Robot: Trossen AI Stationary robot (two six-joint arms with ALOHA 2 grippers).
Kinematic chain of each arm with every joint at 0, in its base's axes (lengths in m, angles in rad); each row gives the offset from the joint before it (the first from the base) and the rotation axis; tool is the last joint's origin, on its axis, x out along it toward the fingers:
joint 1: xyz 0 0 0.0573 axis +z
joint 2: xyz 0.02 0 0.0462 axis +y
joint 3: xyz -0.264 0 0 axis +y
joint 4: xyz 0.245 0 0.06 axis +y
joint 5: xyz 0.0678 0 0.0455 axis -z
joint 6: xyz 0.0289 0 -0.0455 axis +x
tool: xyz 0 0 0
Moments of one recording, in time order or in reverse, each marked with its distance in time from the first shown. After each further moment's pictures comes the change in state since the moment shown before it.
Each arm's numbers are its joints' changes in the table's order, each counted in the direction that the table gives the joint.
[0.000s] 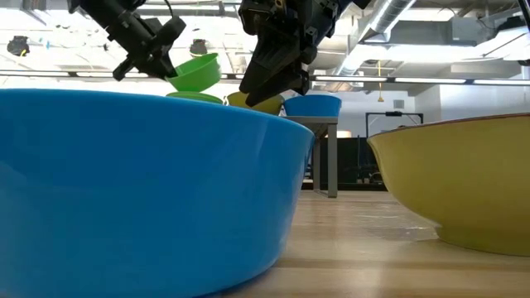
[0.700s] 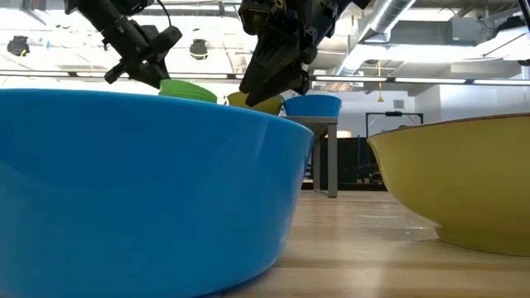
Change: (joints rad) left arm 0.036 -0.001 0.001 0.077 0.000 0.010; right arm 0.000 0.000 0.000 0.000 0.000 0.000
